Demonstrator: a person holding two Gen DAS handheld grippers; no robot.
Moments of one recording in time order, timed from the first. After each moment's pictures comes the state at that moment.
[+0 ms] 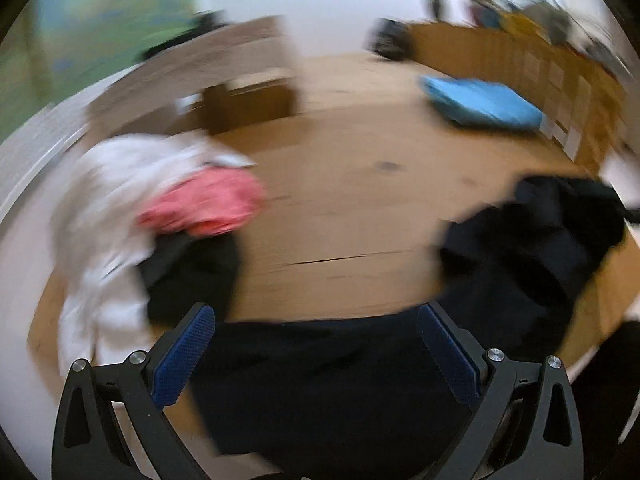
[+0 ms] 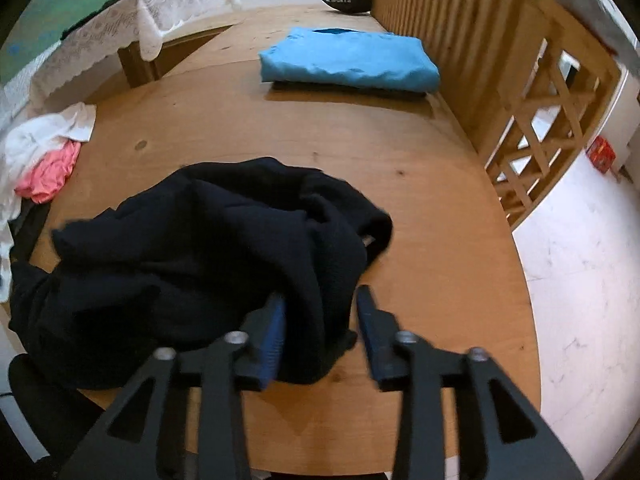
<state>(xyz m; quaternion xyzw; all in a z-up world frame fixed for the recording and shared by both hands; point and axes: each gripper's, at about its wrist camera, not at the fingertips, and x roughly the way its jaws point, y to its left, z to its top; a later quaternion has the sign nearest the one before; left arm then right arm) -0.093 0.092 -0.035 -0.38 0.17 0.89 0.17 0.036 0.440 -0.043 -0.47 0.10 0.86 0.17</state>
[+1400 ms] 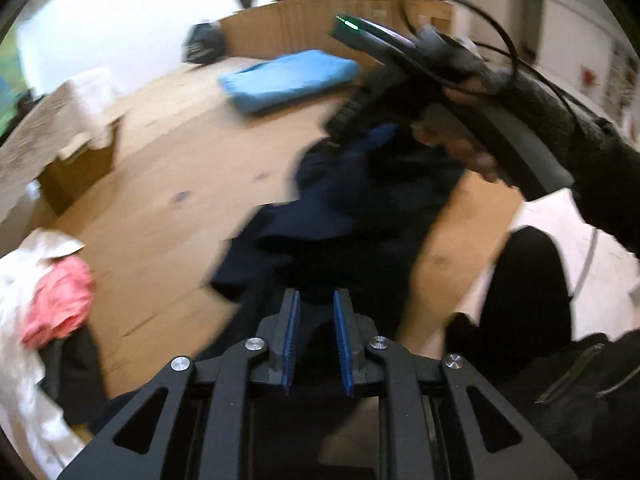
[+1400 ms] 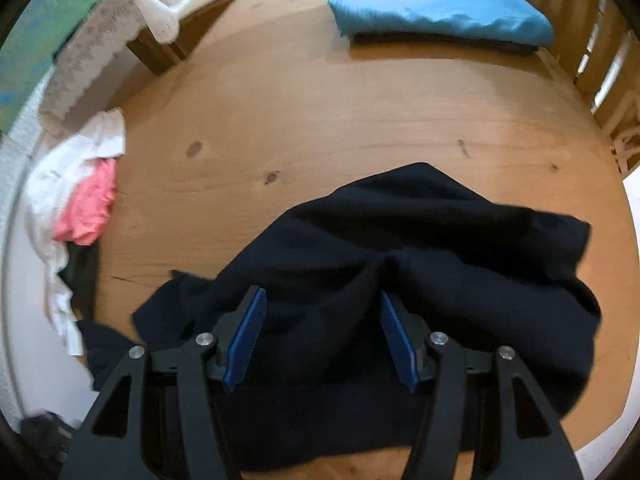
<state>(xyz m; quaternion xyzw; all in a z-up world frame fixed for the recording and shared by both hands) -0.061 0.149 -0.010 -0.38 0.23 0.81 0.37 -0.113 0.383 -0.083 -0.56 0.20 0.80 0.08</state>
